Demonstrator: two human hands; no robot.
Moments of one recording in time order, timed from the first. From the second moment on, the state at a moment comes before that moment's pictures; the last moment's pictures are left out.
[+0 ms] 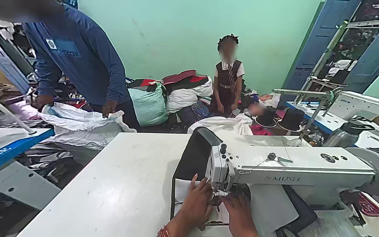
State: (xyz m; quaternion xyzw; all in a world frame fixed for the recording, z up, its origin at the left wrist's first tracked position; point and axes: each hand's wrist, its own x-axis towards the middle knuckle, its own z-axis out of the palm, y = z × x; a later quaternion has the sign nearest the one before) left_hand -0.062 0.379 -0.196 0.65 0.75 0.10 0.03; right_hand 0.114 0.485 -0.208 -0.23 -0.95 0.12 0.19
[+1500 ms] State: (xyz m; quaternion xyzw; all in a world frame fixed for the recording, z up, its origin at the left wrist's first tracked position) left_hand -0.079 0.380 -0.197 0.50 0.85 0.14 -0.07; right_hand 0.119 0.504 -0.195 -0.26 -0.94 0.19 0.13
